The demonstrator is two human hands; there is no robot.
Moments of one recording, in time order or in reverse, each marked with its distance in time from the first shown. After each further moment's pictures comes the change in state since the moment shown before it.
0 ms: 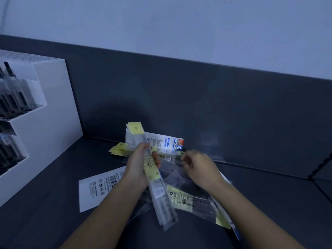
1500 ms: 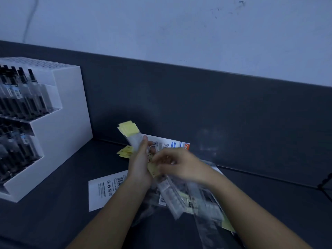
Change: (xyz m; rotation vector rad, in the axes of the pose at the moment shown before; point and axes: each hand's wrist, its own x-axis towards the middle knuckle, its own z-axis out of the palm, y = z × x) left_hand 0.014 0.005 -0.006 -0.141 0.034 0.116; right_hand 0.005 -0.071 -0.027 0.595 -0.350 -0.234
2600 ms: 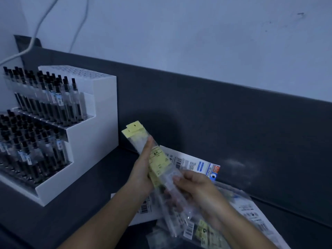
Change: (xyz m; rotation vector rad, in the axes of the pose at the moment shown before) left_hand 0.014 0.057 -0.025 -0.008 -0.071 -0.077; right_hand 0.019 -0.001 0.035 0.758 0.053 0.306
